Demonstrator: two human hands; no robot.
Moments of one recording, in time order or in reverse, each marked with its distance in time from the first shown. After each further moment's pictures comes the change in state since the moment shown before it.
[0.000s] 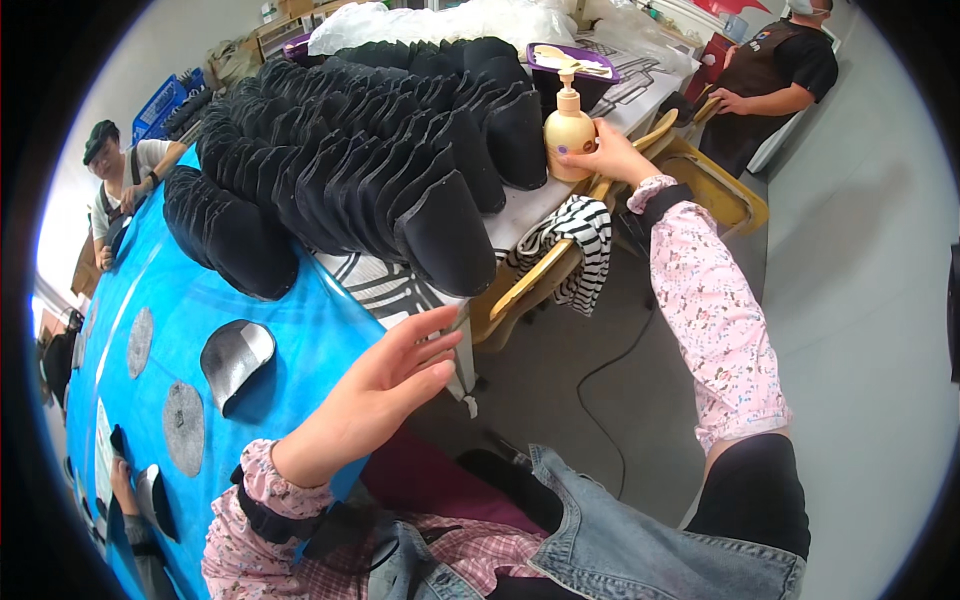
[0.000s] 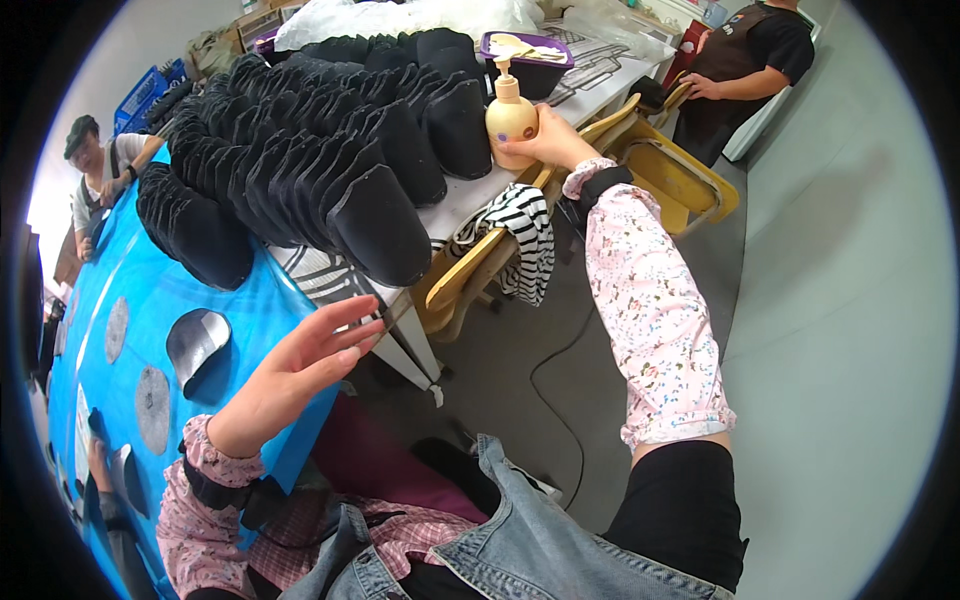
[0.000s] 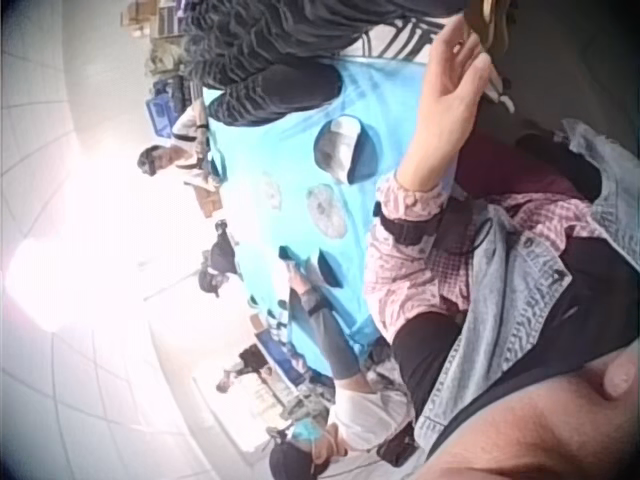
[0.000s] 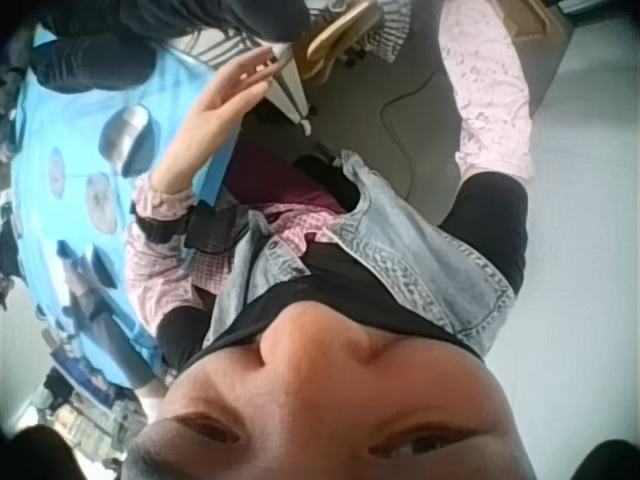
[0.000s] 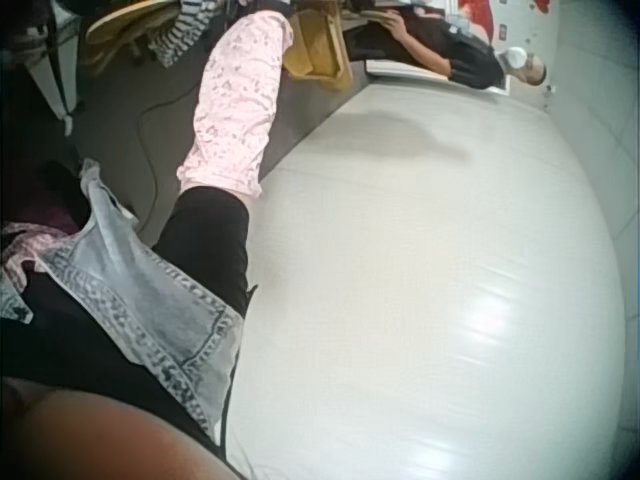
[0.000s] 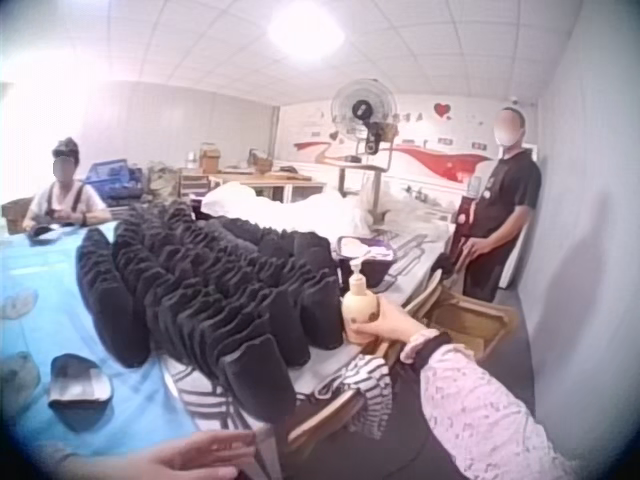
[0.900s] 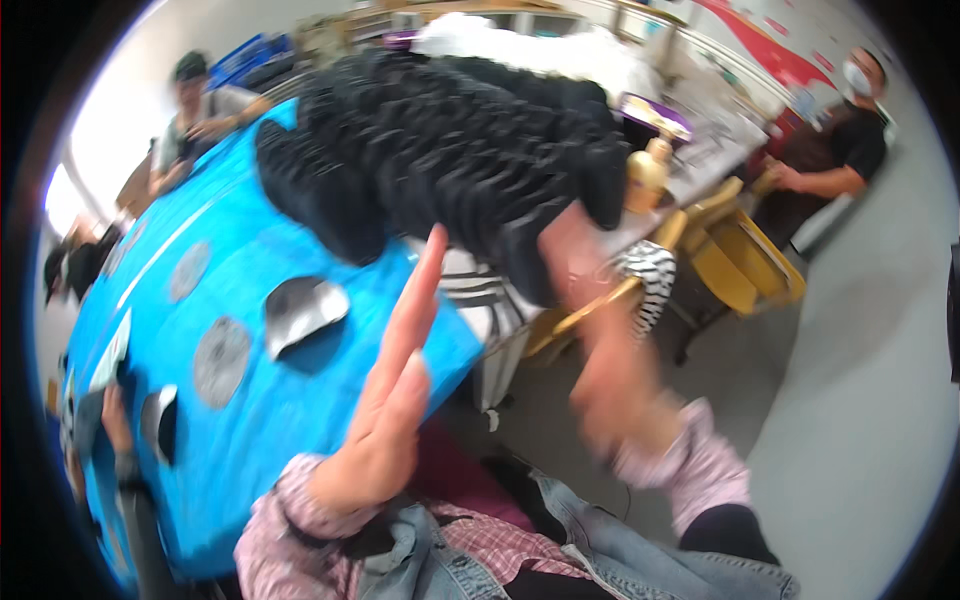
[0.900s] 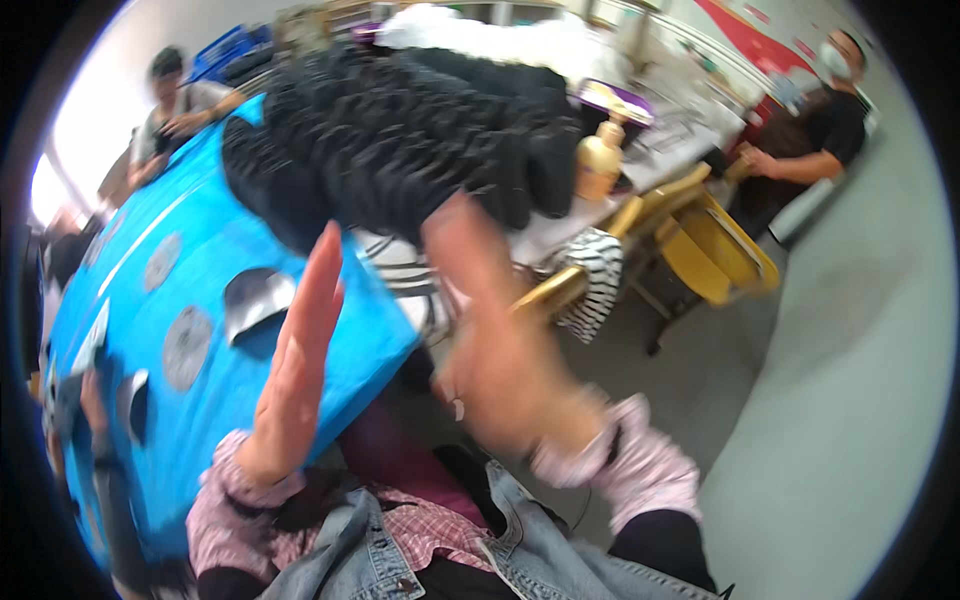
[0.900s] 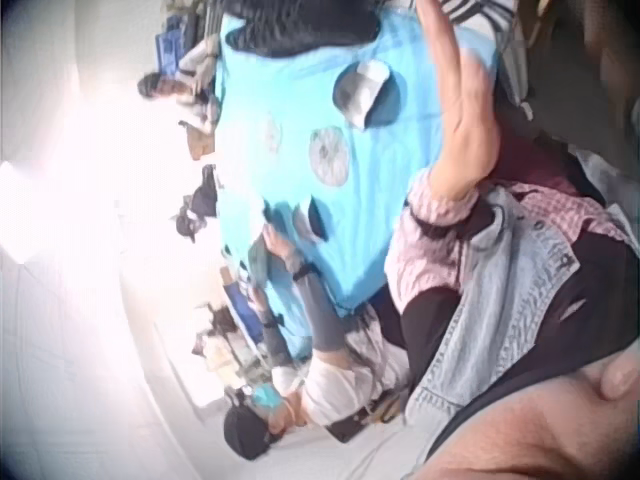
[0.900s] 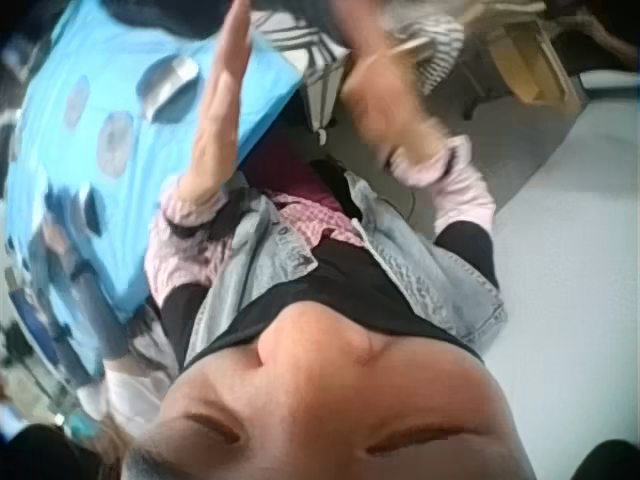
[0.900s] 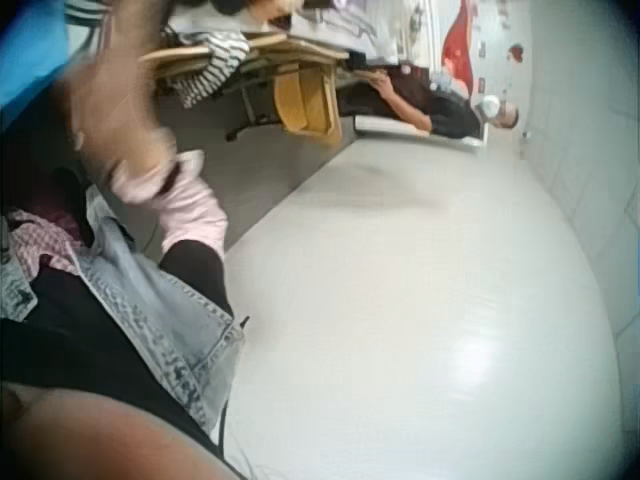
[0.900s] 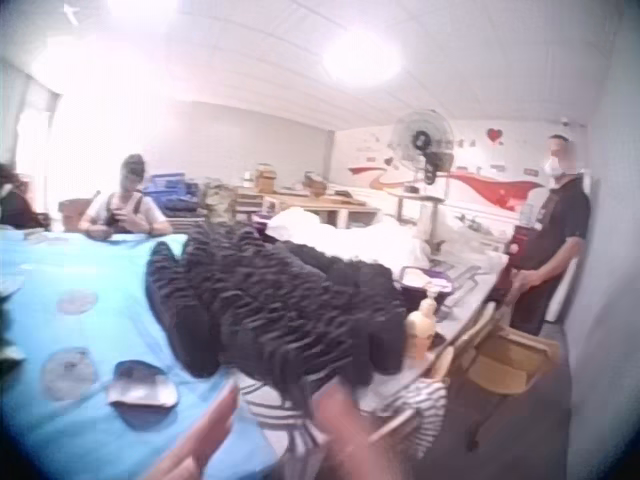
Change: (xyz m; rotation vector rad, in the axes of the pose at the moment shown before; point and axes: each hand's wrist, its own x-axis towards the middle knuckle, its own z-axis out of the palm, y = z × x) left_hand -0.080 0.009 0.018 0.284 0.358 0.473; right_hand -0.182 -0.226 0.086 0.631 -0.059 -0.457
